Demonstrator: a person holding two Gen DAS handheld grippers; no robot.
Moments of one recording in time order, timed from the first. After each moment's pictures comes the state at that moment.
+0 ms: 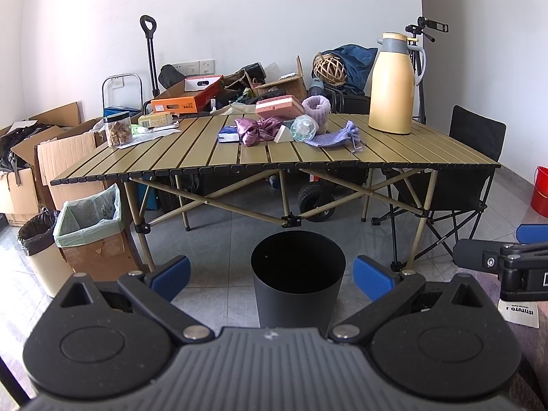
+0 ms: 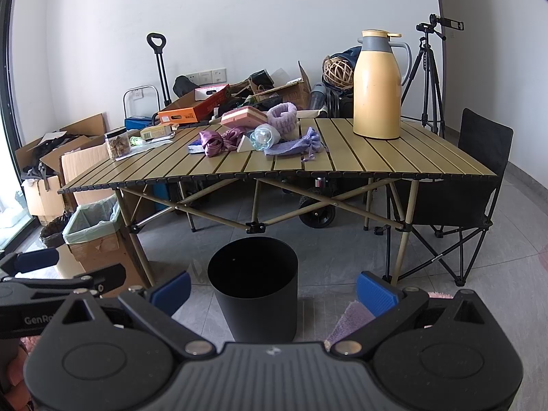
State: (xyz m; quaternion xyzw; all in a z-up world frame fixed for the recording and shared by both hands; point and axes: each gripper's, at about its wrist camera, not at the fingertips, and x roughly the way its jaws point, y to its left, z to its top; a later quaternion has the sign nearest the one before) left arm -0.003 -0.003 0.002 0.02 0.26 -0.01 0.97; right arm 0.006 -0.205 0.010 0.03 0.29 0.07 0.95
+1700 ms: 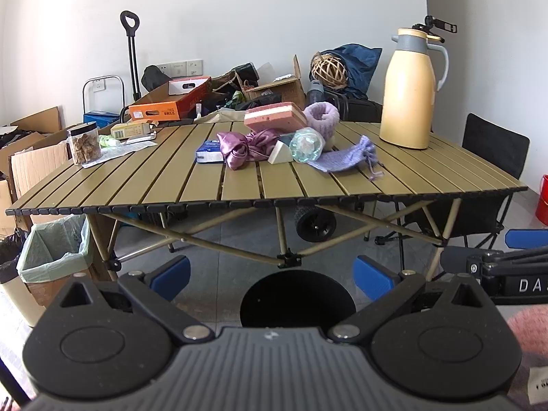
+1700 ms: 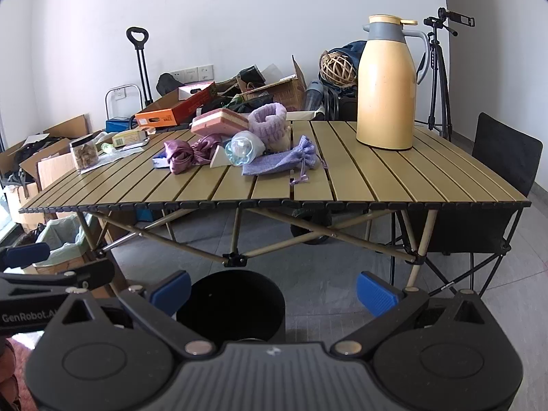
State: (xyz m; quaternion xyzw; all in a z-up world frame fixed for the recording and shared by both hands) left arm 0.150 -0.012 -0.007 0.01 0.25 -0.02 0.97; right arm 0.157 -0.210 -0.013 0.02 0.29 0.06 0.95
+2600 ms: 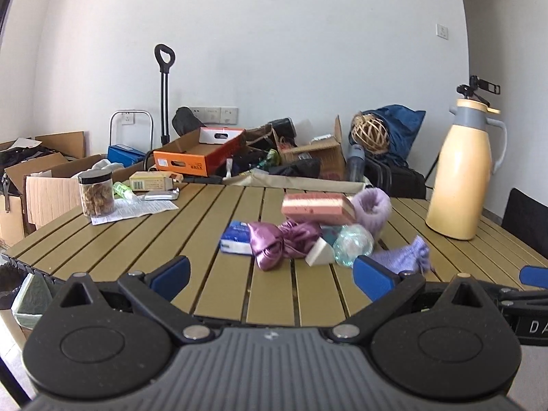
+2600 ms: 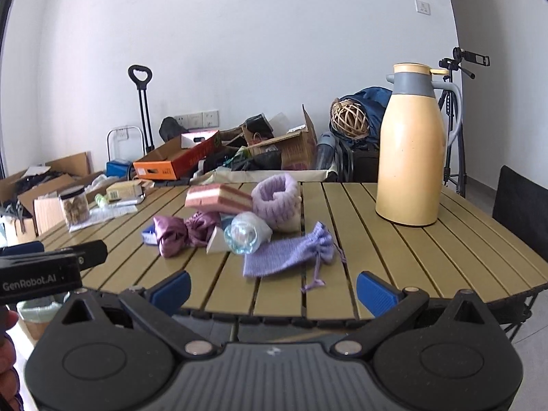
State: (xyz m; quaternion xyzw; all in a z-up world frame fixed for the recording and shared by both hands) left arm 0.252 0.010 0.037 -0.03 0.16 0.04 0.99; right arm 0.264 -0.197 0.023 0.02 0.21 0.08 0.97
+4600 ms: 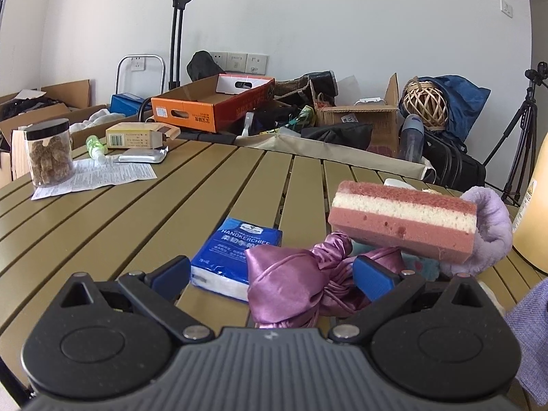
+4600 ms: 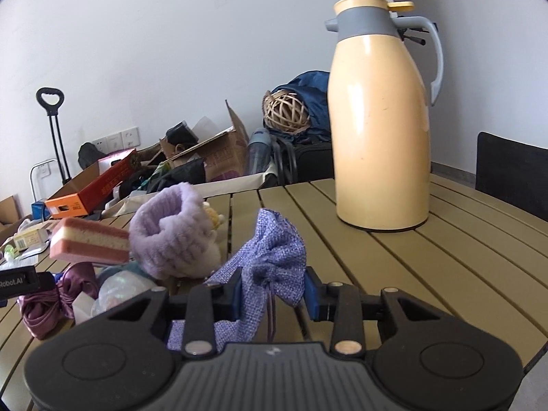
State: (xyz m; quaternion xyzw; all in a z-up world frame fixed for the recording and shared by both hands) left arm 0.465 0.033 -0.026 -0.08 0.23 0.09 0.97; right arm 0.437 -0.234 -0.050 0.09 0.19 -0.04 0.98
